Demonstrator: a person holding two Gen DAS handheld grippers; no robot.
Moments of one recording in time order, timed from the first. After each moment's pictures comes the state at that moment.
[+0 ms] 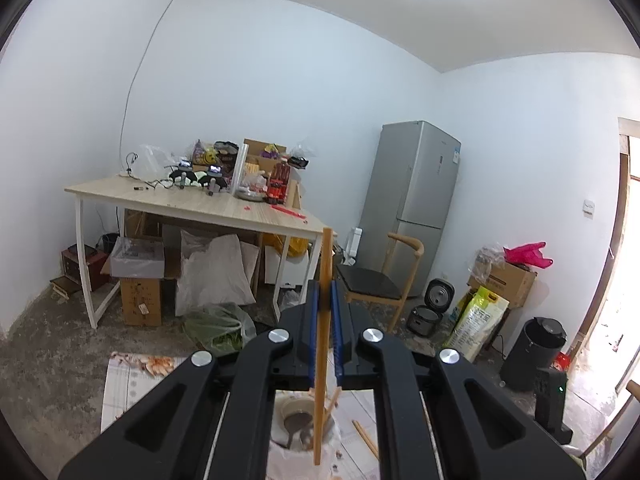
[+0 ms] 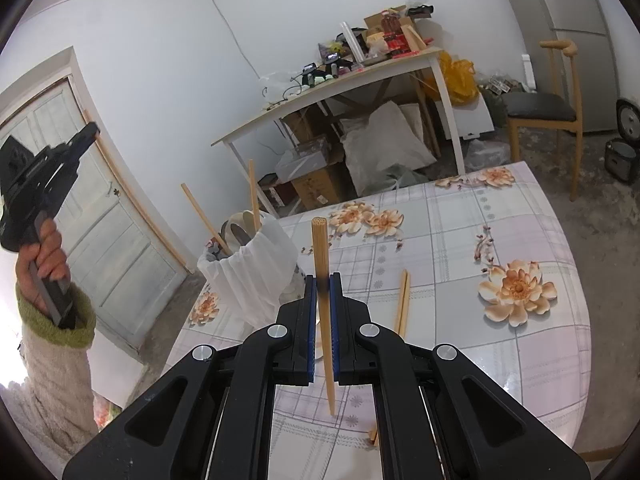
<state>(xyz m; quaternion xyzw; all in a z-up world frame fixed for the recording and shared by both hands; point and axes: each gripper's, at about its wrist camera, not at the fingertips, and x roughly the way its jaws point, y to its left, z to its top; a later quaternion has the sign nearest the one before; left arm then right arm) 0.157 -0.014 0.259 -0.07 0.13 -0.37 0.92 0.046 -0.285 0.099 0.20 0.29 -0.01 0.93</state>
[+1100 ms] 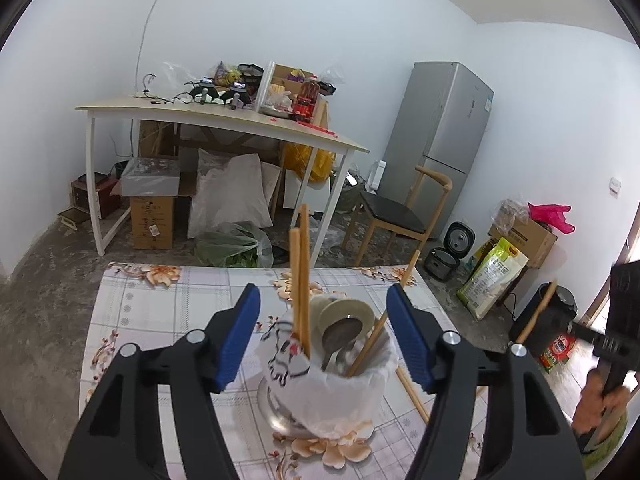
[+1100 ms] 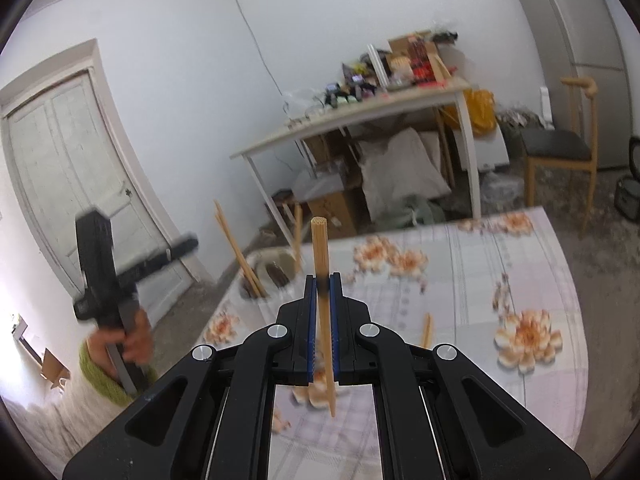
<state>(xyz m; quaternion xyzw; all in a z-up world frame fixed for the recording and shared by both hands) 0.184 -0.021 0.142 -0.06 0.26 -0.35 0.90 0.070 -0.261 0.152 0.16 0.25 0.01 0.95</state>
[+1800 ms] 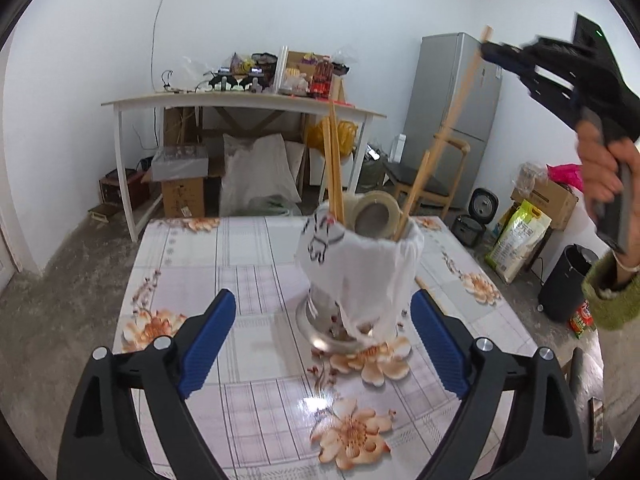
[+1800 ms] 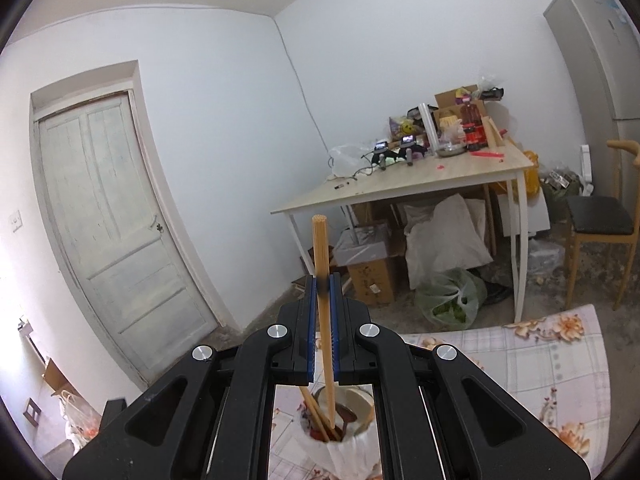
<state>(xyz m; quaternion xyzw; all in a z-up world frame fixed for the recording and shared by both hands) 0.112 0.014 0.082 0.00 0.28 -0.31 0.91 0.165 -0.225 0.218 0.14 0.17 0.06 0.97</state>
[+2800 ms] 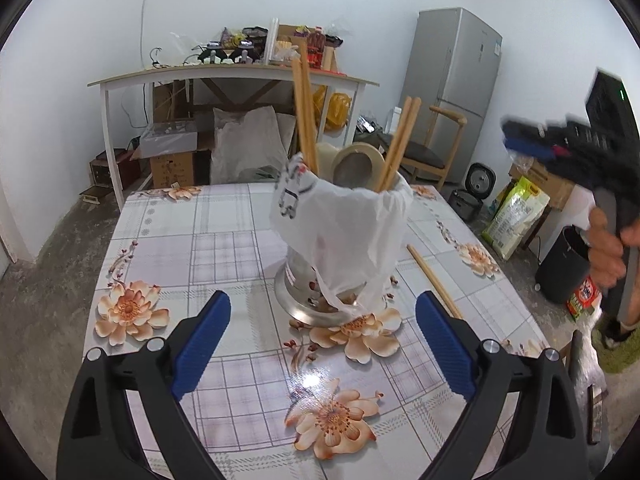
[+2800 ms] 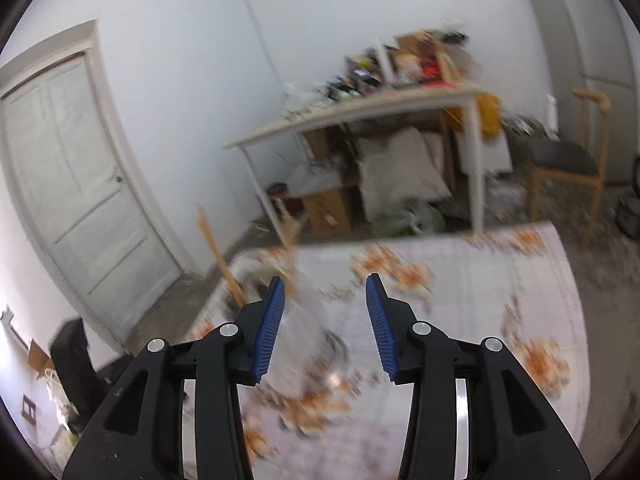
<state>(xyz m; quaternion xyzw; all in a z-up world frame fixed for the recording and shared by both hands) 0.113 -0.019 0.059 0.03 0.32 -0.32 0.89 0.105 -0.260 0.124 0.14 0.29 -0.01 0.95</state>
